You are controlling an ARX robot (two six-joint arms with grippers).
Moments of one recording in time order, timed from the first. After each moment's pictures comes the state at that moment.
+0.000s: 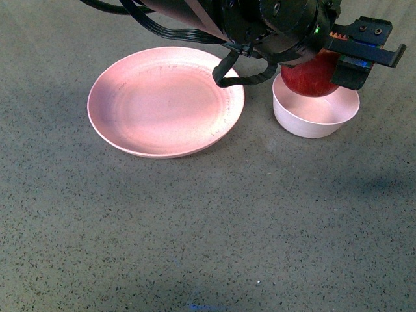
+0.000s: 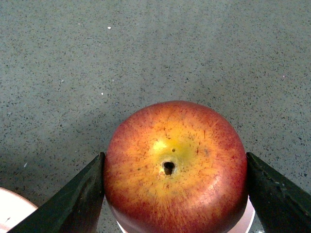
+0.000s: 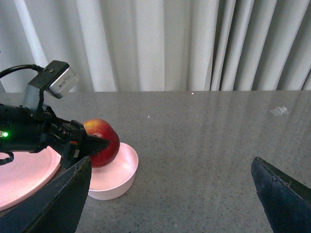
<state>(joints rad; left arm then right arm) -0.75 2.25 1.44 0.28 0.09 -0.08 0.00 0.01 0.02 0.00 0.00 0.00</state>
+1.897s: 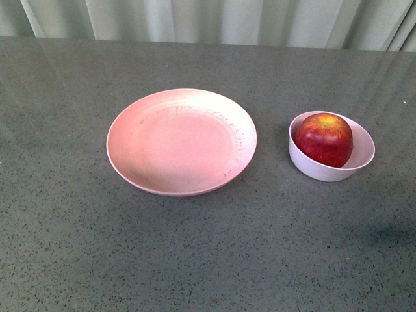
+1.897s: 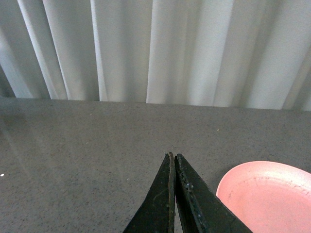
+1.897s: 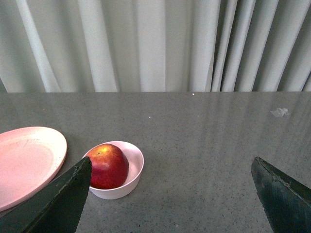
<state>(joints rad) -0.15 1.27 0.17 1.09 -0.15 -0.01 0.00 0.01 0.02 0.00 0.00 0.00</state>
